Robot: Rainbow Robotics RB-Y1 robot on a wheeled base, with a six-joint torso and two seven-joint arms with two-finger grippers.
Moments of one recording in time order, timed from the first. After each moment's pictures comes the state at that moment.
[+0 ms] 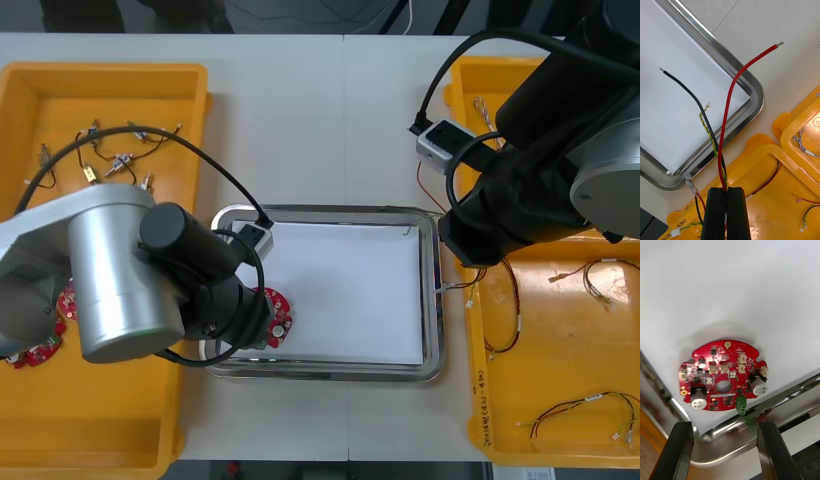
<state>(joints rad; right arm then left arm) -0.76 -0.79 0.43 -2.27 -0.91 1.92 1.21 -0.61 0.85 -0.79 -2.23 0.76 1.51 -0.79</state>
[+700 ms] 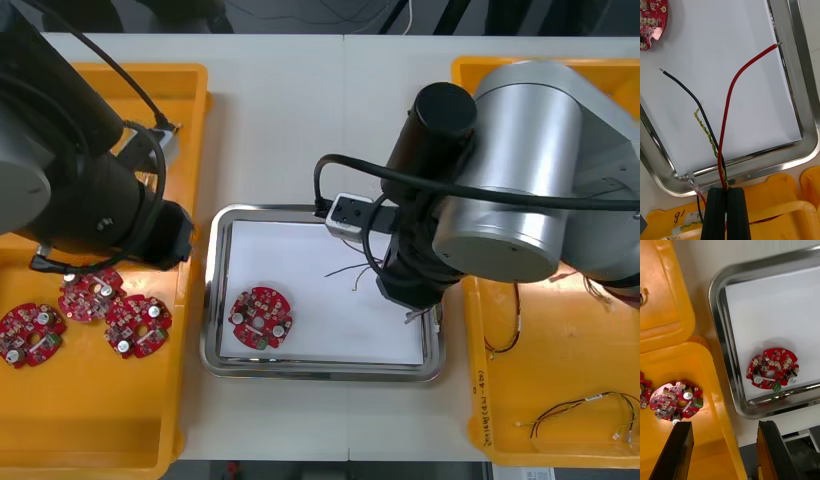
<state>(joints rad) -0.84 -0.62 0.68 -2.17 -0.80 1.92 1.51 -0.61 0.84 -0.29 -2.29 0.98 1.91 -0.79</state>
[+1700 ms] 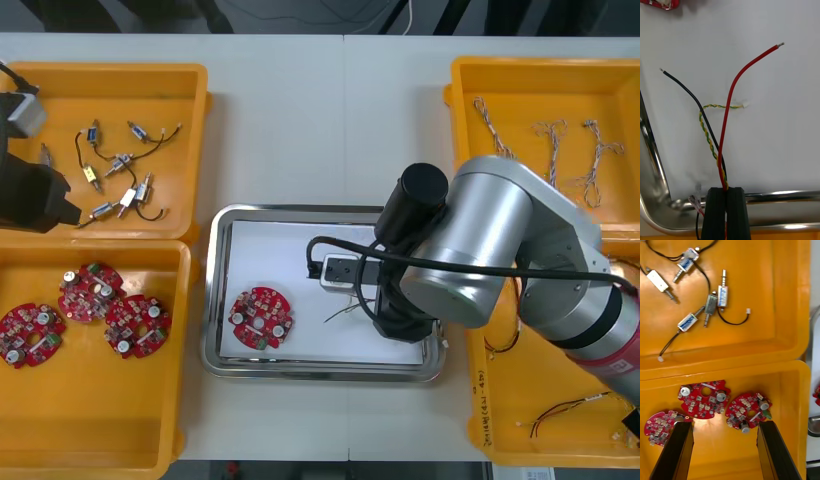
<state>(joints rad) -0.60 -0.51 0.68 -2.06 -0.57 1.79 1.91 -0.39 0.84 0.18 -2.13 0.91 1.91 -1.21</state>
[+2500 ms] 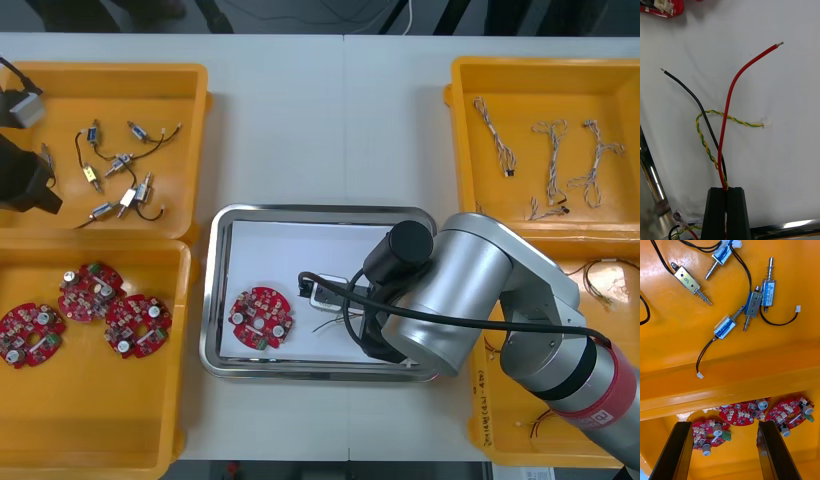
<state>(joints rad) -0.47 -0.45 0.72 -2.06 -0.37 1.69 1.91 -0.56 0.84 0.11 -1.71 0.84 1.91 -1.53</state>
